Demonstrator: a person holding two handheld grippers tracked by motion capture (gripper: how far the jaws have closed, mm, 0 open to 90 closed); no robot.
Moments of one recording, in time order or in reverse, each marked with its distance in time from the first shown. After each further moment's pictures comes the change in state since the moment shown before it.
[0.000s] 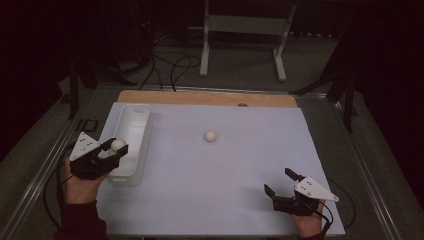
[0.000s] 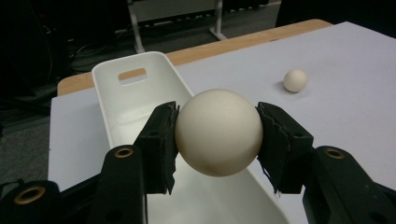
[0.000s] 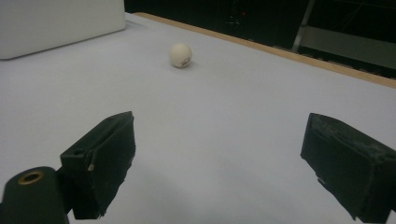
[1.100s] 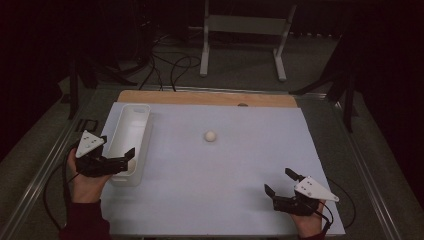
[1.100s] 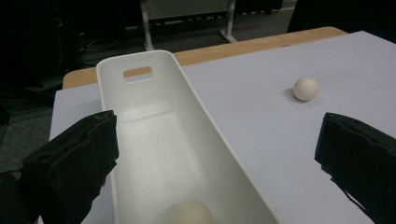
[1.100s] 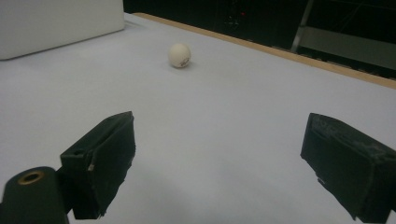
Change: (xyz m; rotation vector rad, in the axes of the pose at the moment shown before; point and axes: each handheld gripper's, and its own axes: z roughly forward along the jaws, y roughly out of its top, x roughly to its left) left arm -0.006 0.001 0.011 -0.001 0.038 -0.050; right arm 0.000 0.000 0.000 -0.001 -0.003 0.000
